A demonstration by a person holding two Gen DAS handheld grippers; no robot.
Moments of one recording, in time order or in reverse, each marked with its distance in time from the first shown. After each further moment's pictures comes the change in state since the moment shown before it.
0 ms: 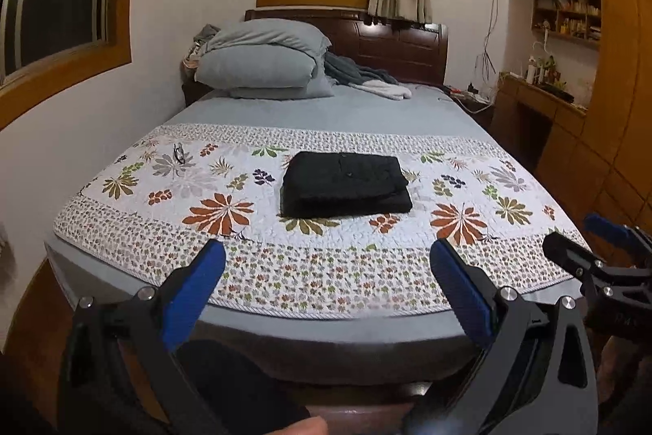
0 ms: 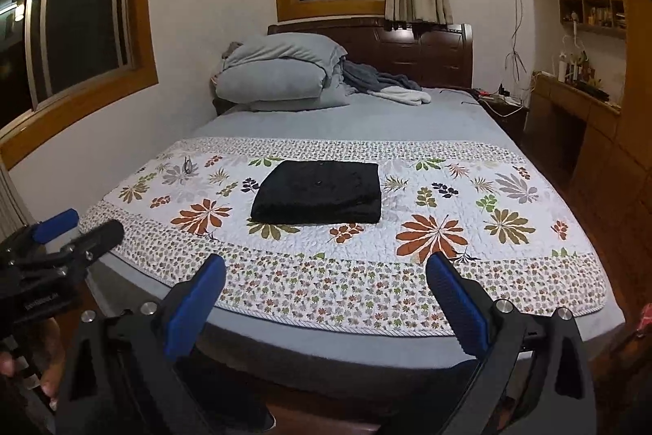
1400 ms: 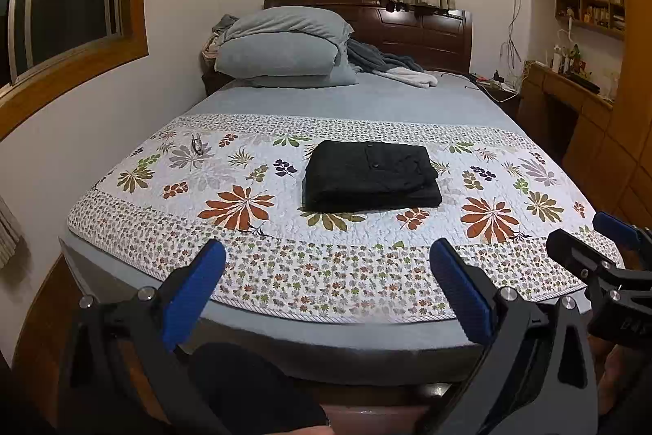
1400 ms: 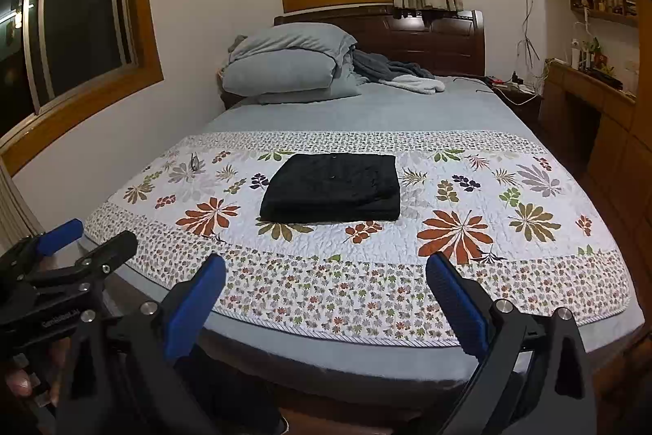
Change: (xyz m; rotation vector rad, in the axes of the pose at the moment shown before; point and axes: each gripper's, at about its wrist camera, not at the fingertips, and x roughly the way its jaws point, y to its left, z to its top) left arm 0.035 0.002 0.006 -0.007 0.041 0.095; right arm 0.049 0.009 0.006 0.021 0.037 0.046
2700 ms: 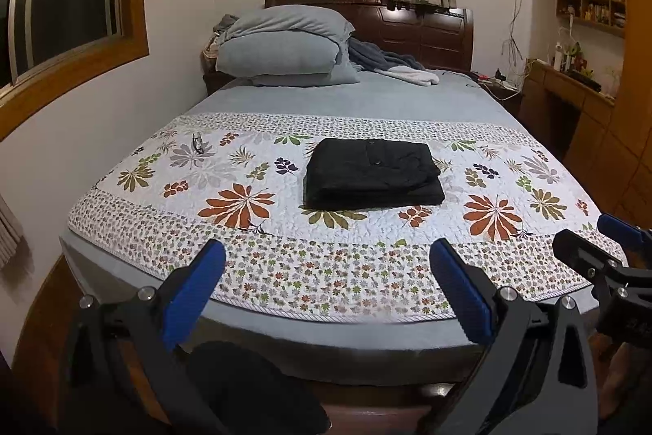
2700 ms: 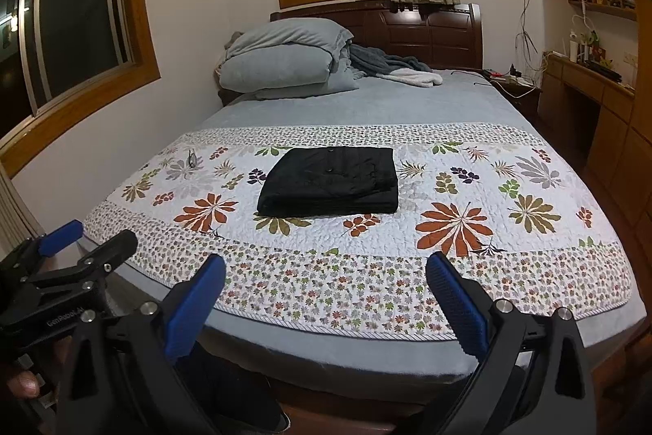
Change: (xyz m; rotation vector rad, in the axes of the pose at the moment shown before) left arm 0.006 -0.001 -0.005 0.001 0.005 0.006; right arm 0.003 -0.002 -0.009 0.016 0.013 -0.004
